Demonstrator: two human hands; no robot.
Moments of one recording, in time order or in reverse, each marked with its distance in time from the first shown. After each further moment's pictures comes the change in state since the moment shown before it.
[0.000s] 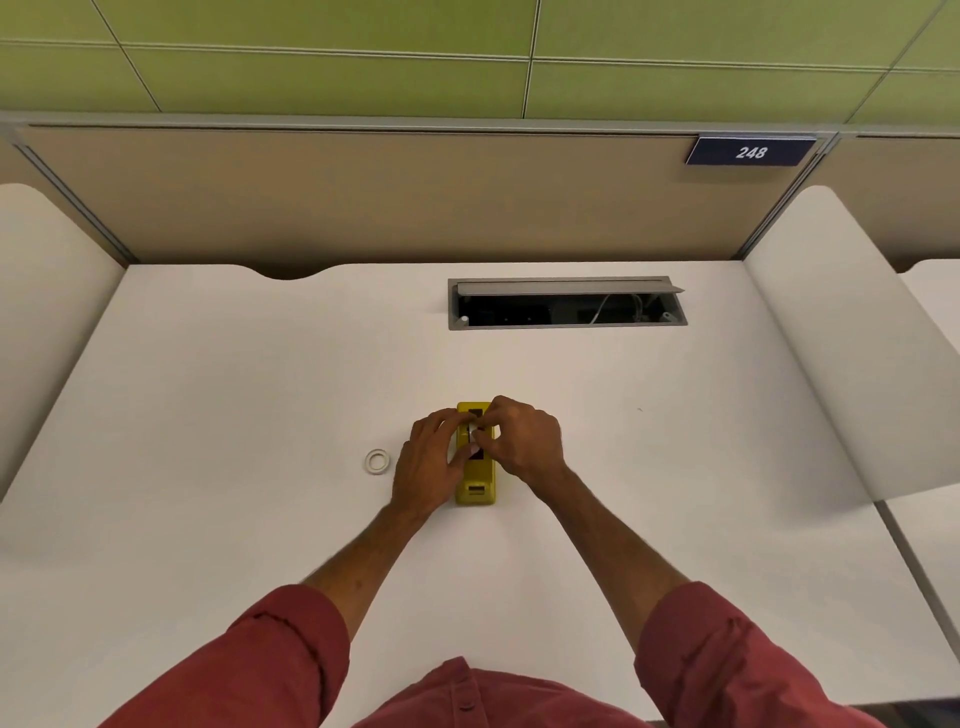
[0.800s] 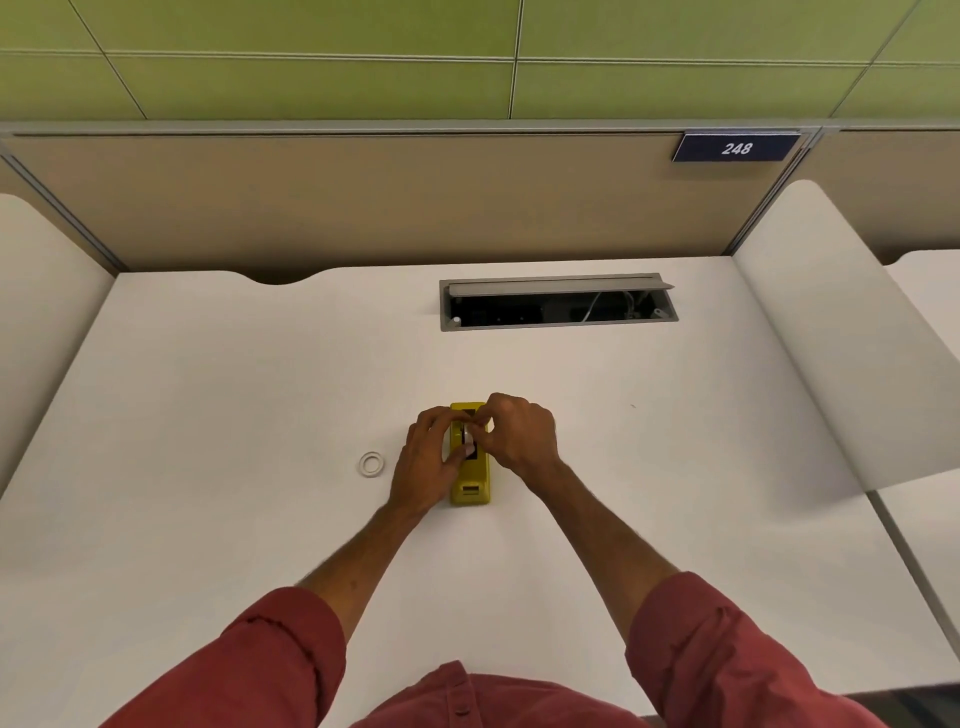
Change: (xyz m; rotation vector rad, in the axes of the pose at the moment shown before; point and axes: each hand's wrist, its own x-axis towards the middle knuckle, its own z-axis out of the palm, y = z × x) left_hand 0.002 0.007 0.001 -0.136 -0.017 -0.039; right_hand 0.007 0.004 0.001 -0.045 0.017 0.055
